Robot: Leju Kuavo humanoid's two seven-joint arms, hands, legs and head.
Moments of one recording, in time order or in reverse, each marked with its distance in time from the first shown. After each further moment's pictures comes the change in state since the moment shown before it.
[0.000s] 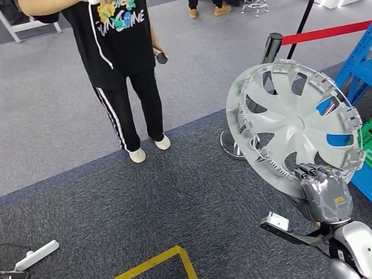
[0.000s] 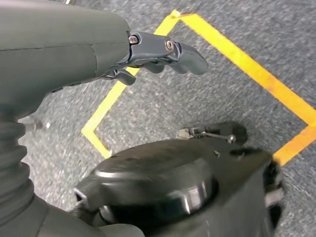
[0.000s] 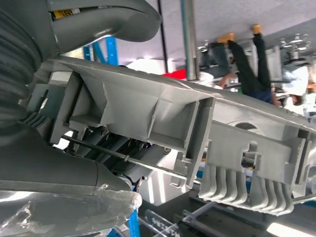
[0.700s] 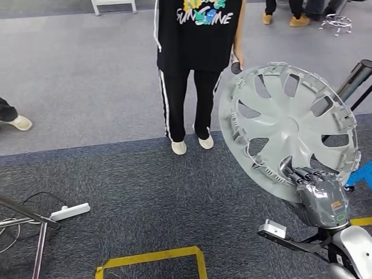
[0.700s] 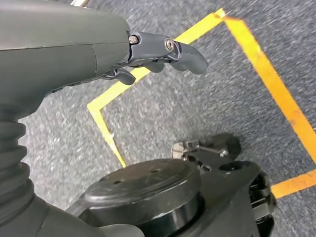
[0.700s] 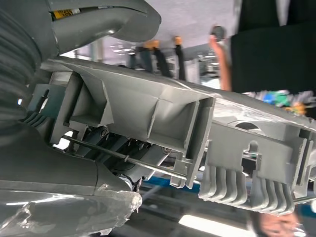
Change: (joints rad) left arm -0.020 0.008 -0.007 -0.004 -0.009 -0.024 0.024; right arm 0.002 0.000 0.019 -0.014 0.023 0.002 -0.002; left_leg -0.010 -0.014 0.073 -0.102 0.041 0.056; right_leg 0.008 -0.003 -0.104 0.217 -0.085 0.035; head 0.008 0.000
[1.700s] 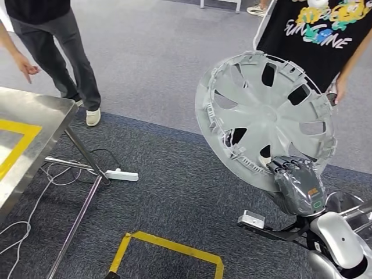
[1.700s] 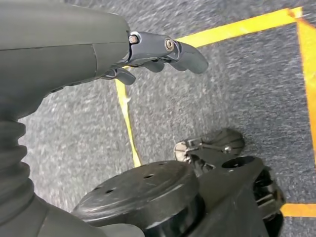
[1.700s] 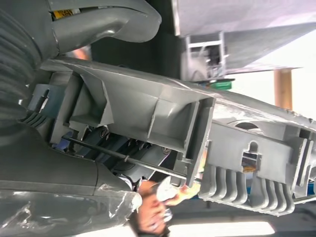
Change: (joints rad) left arm -0.038 -0.024 -0.043 0.113 0.016 -0.106 -0.018; right arm -0.133 0.082 0.115 0.011 0.034 0.064 0.041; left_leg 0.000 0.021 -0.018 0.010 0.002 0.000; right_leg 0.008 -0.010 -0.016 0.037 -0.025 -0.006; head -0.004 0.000
